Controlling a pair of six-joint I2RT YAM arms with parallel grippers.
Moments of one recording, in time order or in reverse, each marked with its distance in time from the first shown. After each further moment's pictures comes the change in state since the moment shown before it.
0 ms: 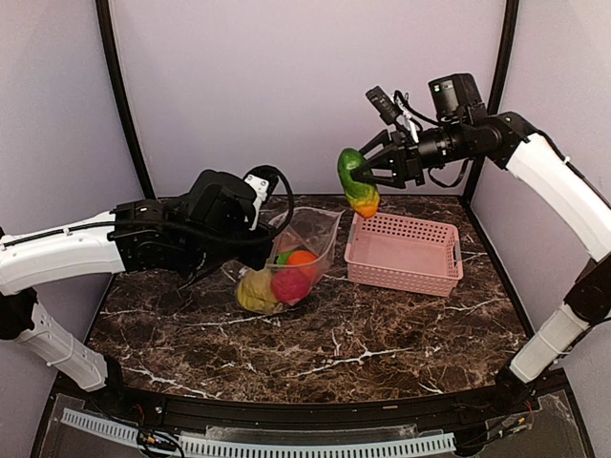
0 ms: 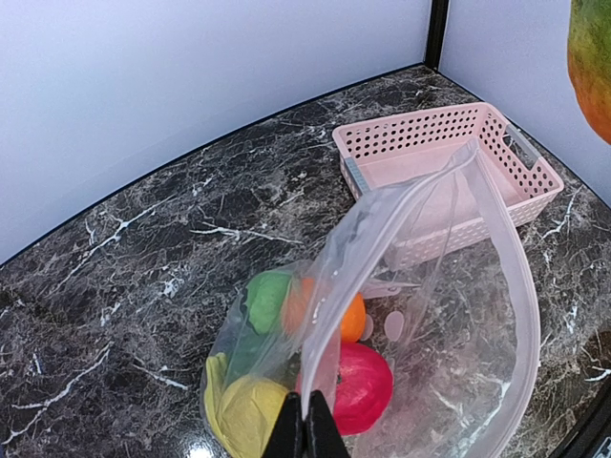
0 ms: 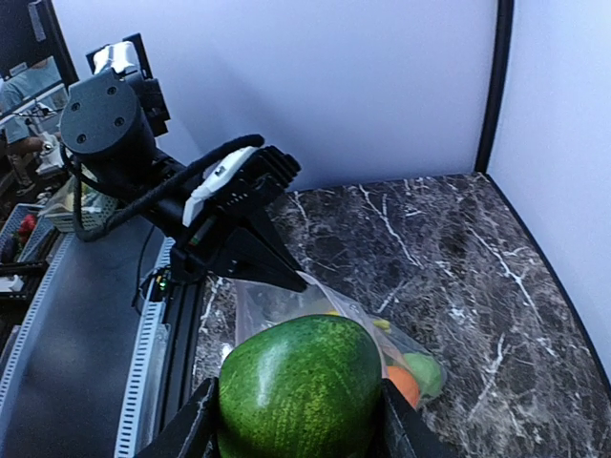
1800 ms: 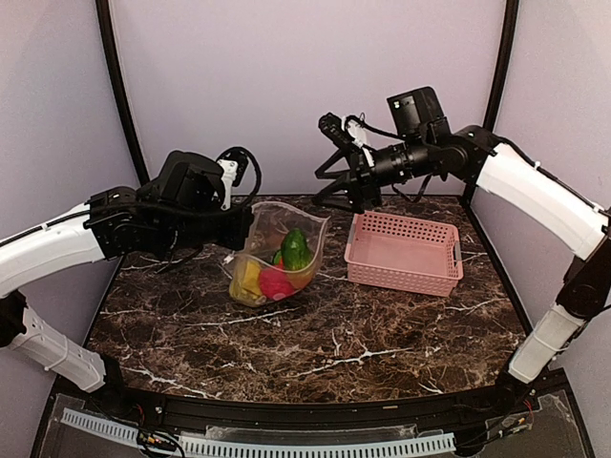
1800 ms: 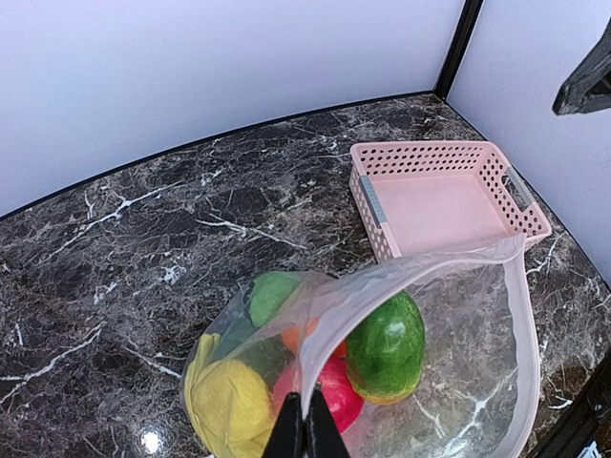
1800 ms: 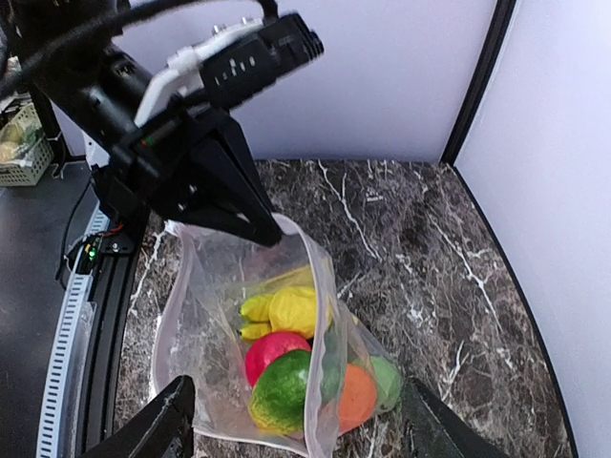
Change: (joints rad) left arm 0.118 -0.088 -0.006 -0.037 0.114 -0.093; right arm 0.180 0.079 -0.042 0.161 0.239 -0.061
